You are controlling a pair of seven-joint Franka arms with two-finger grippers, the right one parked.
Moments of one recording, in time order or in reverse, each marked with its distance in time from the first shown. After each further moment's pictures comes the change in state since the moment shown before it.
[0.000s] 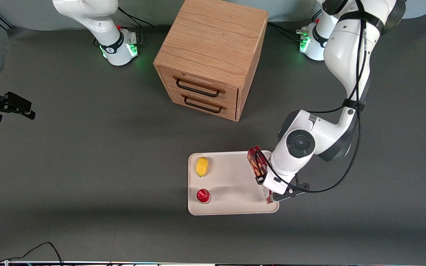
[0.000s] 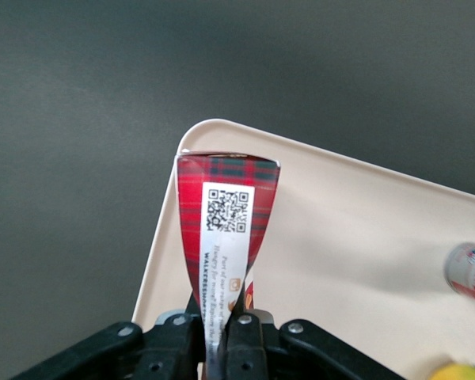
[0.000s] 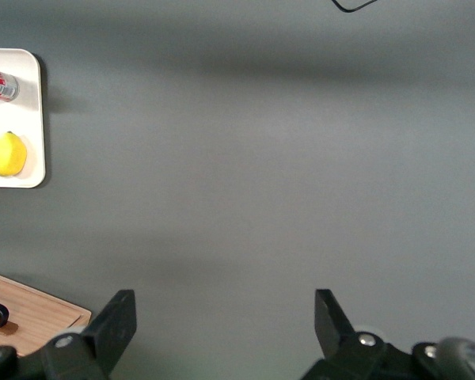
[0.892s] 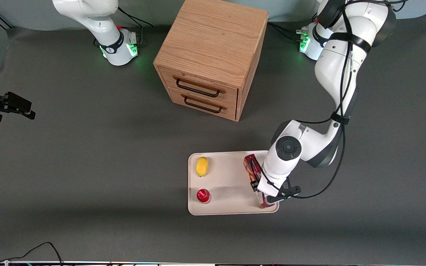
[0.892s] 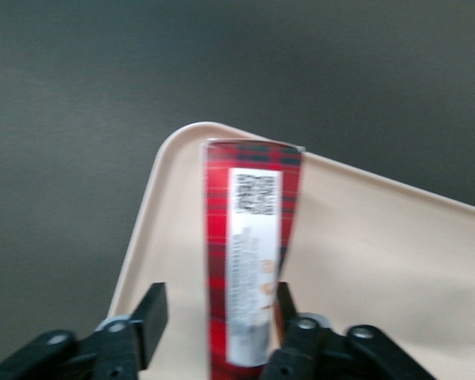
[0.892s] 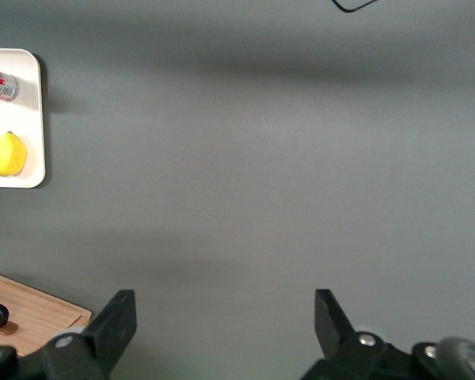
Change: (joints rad) arm -0.005 0.082 0.001 0.013 0.075 0.071 -0.073
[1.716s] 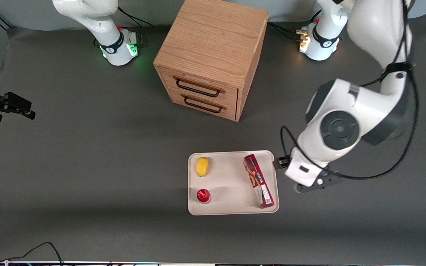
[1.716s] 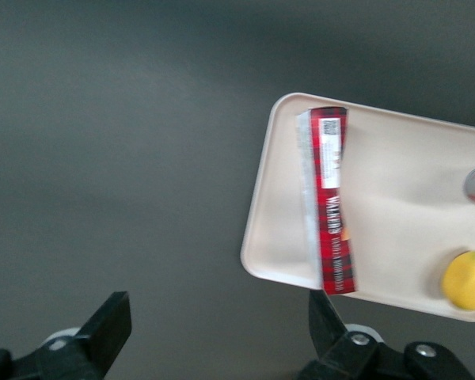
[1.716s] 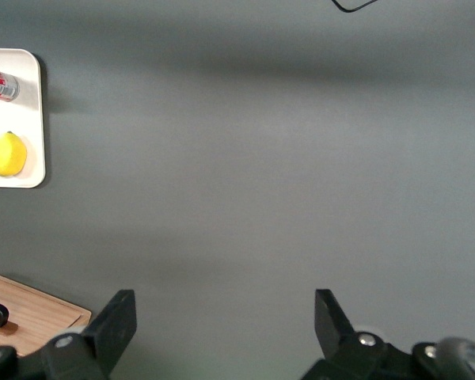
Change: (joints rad) arm 0.115 -0.275 -0.071 0.169 -0.075 -0.646 0.311
